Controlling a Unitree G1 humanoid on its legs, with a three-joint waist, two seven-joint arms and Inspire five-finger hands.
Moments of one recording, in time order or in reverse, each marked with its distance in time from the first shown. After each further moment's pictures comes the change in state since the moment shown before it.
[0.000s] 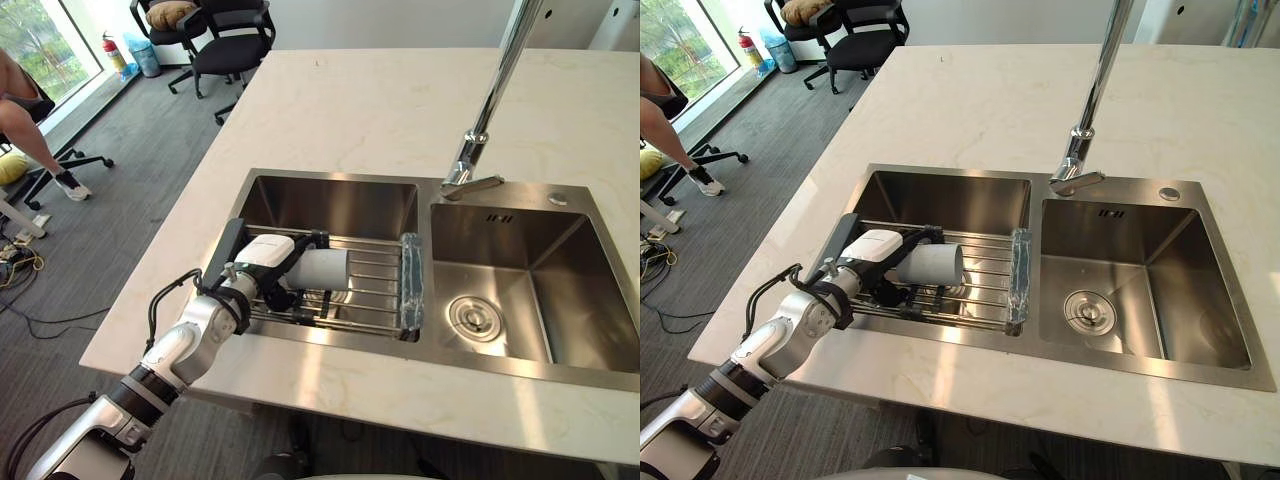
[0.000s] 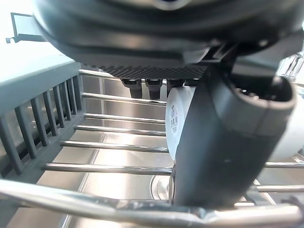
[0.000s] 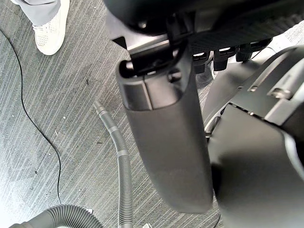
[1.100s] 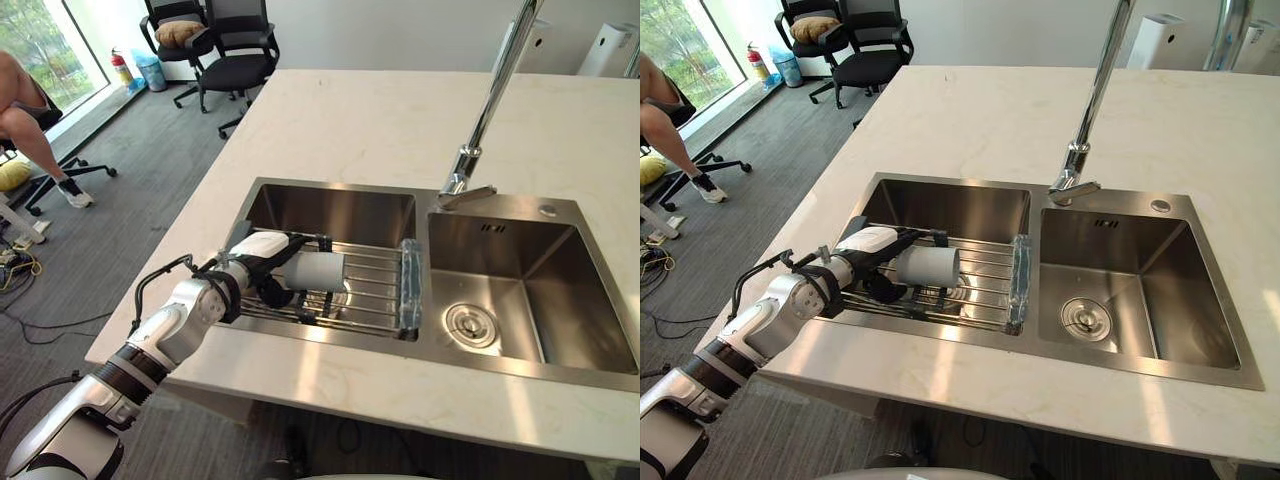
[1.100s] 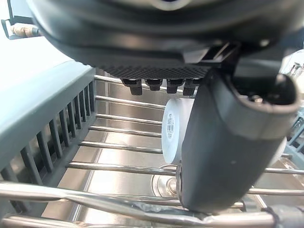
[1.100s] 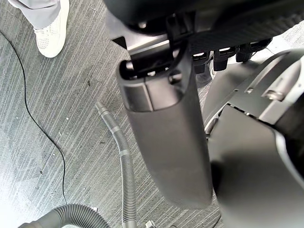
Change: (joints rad) left arm -0.082 0.075 -0.013 0.049 -0.158 -0.013 -0.117; right arm 0.027 0.001 -0.039 -0.009 -0.028 0.033 0.015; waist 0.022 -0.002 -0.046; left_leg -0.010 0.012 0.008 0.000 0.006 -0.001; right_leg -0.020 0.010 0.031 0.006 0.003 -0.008
